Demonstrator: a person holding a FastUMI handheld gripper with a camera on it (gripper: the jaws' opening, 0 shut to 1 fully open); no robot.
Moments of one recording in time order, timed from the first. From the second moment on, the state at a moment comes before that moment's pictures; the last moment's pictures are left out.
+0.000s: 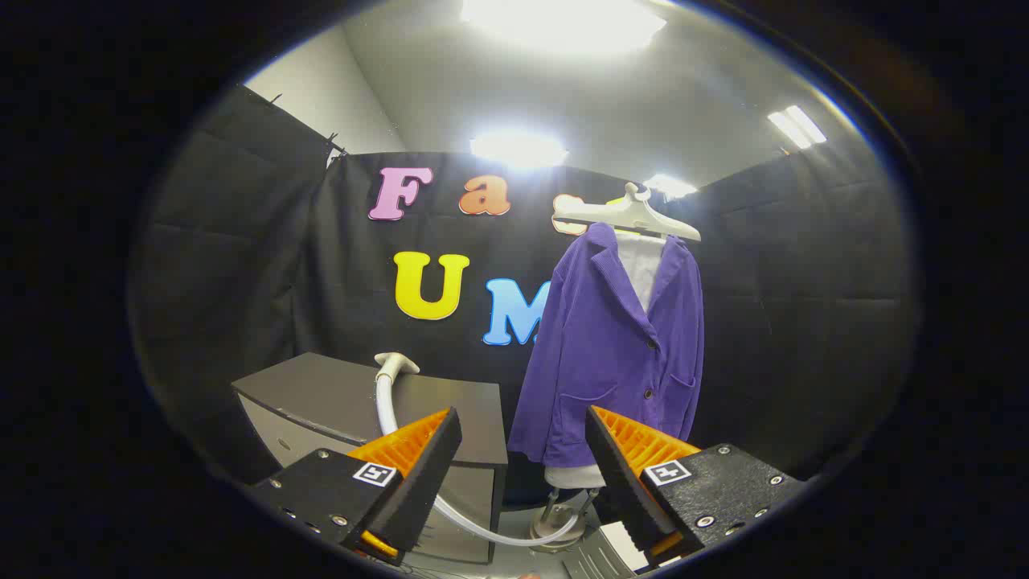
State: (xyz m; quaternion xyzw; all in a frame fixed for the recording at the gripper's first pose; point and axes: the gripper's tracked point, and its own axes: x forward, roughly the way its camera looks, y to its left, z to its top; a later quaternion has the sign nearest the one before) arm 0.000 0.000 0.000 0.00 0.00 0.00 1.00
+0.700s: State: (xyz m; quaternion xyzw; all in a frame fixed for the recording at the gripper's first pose) arm 0.027 -0.034 -0.028 -0.02 0.05 0.00 1.00
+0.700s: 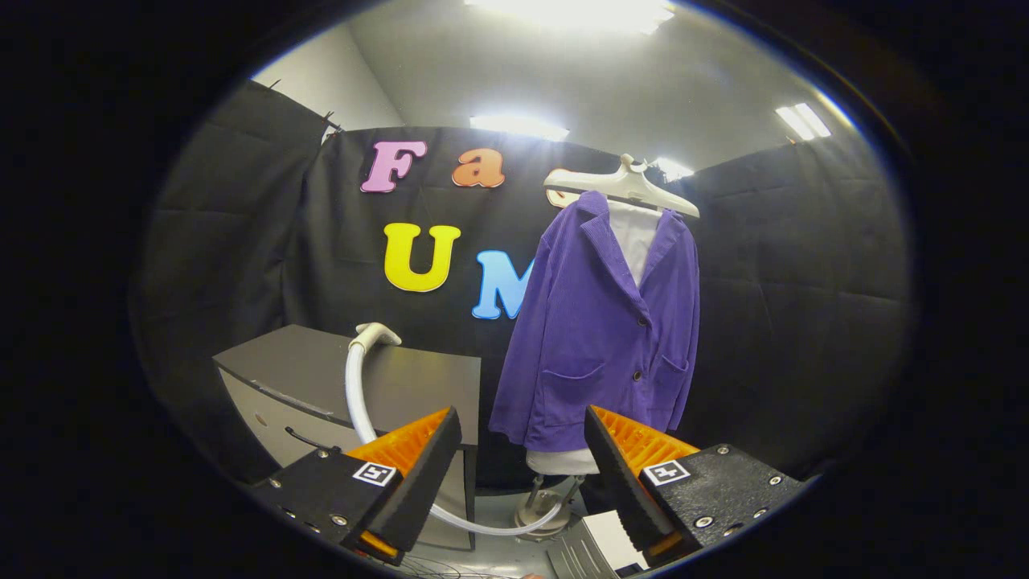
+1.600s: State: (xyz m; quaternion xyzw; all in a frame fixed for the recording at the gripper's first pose) arm 0.001 -0.014 -0.036 -0.06 0.04 0.17 0.98
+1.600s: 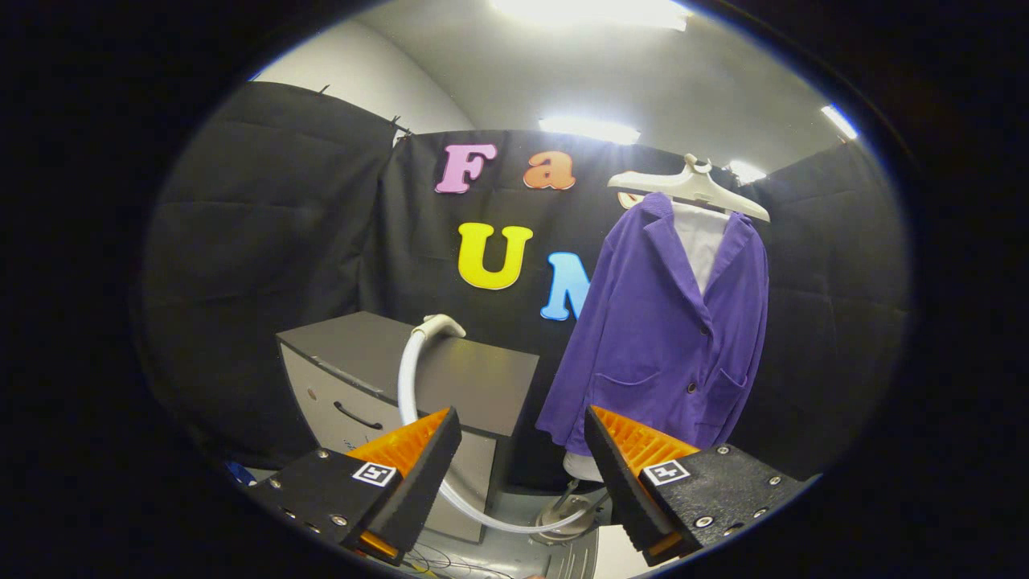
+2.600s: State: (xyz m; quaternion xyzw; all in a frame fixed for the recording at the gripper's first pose) arm 0.063 0.123 -0.023 -0.03 0.06 0.21 0.98
